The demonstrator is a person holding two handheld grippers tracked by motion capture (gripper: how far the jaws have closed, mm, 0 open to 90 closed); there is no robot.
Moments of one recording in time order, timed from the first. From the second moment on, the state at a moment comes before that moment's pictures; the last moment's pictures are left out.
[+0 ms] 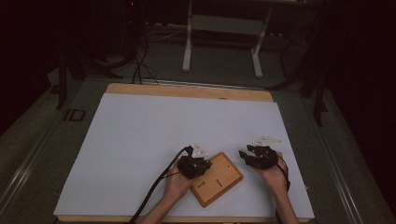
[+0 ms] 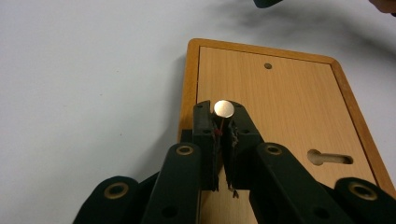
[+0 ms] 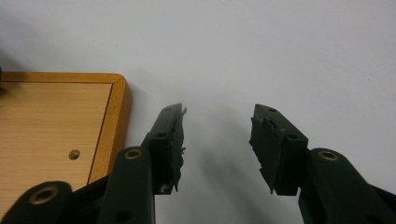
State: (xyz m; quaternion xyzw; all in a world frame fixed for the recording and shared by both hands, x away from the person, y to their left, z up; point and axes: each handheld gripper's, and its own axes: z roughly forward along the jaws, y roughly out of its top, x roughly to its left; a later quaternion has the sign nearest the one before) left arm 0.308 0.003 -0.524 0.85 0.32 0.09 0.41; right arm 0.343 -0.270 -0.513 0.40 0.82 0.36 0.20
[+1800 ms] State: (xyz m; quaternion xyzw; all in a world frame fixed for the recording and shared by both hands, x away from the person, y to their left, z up) left arm 0.352 0.033 -0.502 0.85 0.30 0.09 0.42; right arm 0.332 -0.237 -0.515 0.32 0.86 0.39 0.10
